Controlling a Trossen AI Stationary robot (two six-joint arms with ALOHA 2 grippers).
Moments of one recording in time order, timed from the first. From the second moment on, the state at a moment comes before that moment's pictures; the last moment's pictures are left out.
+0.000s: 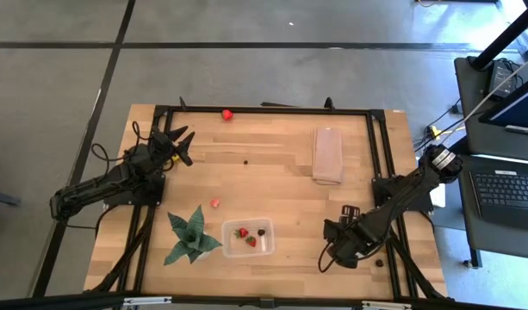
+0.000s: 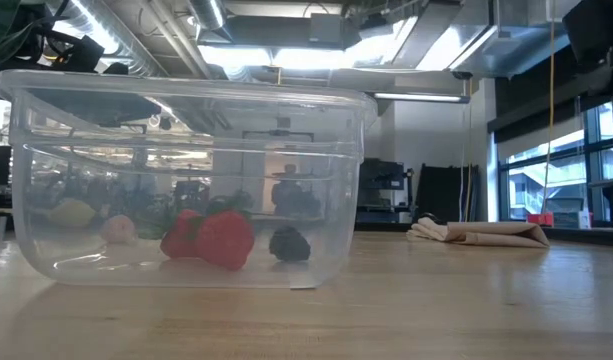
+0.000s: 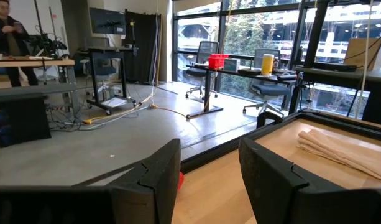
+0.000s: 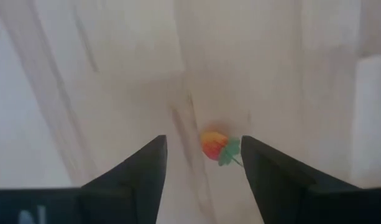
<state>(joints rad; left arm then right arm) 0.44 0.01 0.02 0.03 -0.44 -0.05 0.73 1.60 1.07 -1.01 0.08 0.91</state>
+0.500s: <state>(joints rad) 0.44 0.01 0.02 0.03 -0.44 -0.05 0.72 1.60 1.07 -0.95 0.08 0.92</state>
